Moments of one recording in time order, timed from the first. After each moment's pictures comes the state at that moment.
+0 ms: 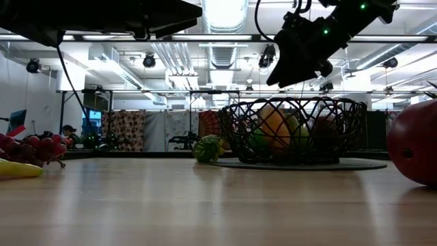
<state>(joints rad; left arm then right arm) -0.31 1.41 0.51 1.04 -0.51 0.37 0.05 1.31 0.77 -0.12 0.66 0.34</state>
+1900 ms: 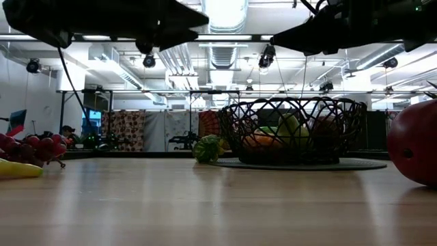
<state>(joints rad) -0.24 1.42 0.53 1.01 -0.56 0.18 0.21 1.24 0.42 0.74 0.26 -0.32</state>
